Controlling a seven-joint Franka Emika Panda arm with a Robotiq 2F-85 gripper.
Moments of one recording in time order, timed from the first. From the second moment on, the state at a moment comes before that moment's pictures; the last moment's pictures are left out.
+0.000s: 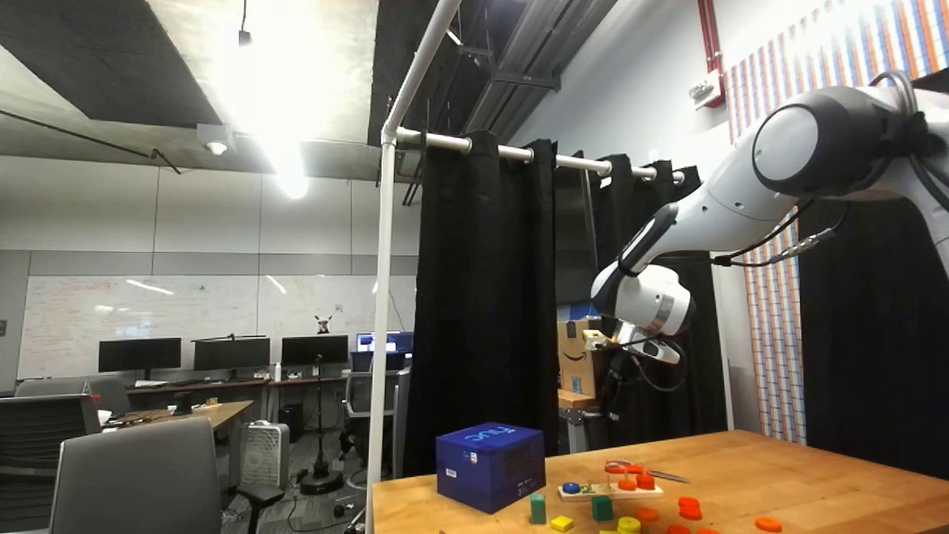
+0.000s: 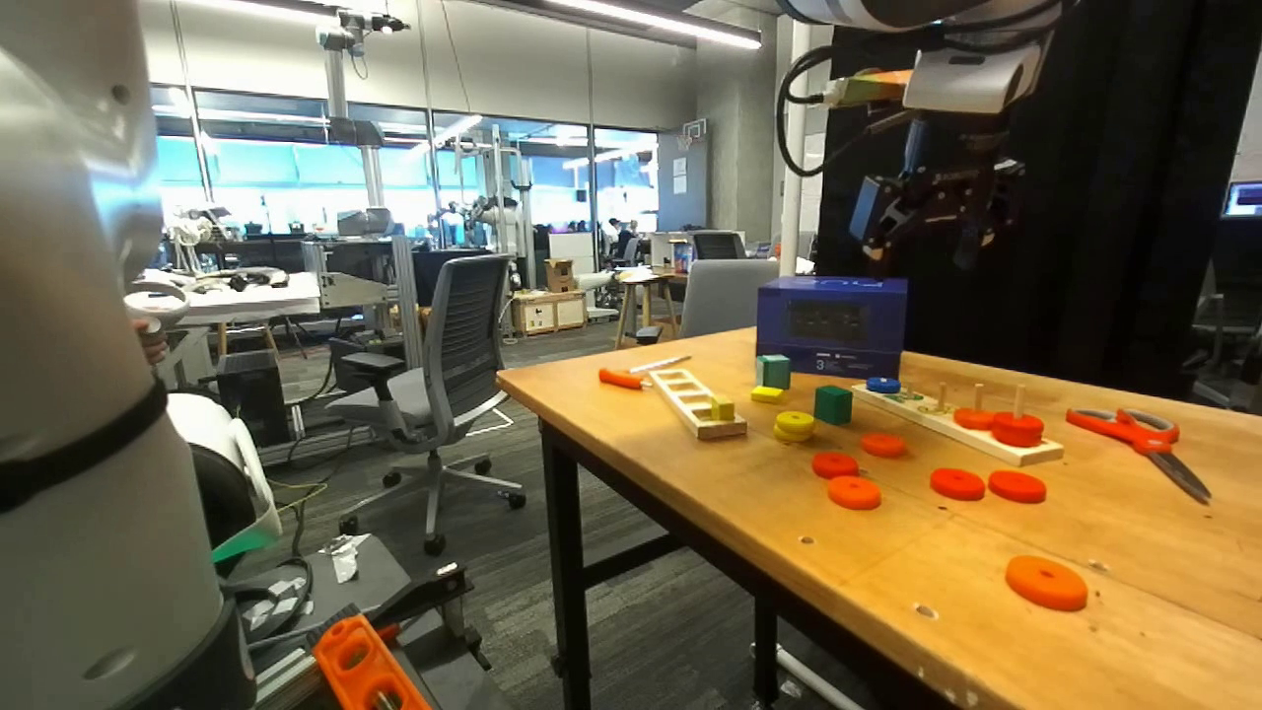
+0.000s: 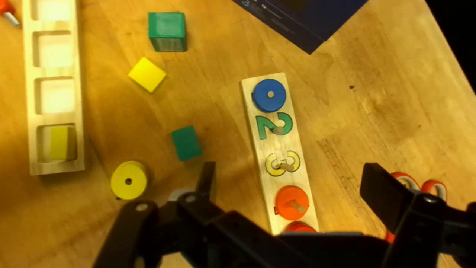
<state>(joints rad) -0.14 0.13 -0.10 -2.01 0.47 2.34 1.62</state>
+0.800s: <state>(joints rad) -0.14 0.30 -0.16 -1.96 0.38 2.38 1.63</state>
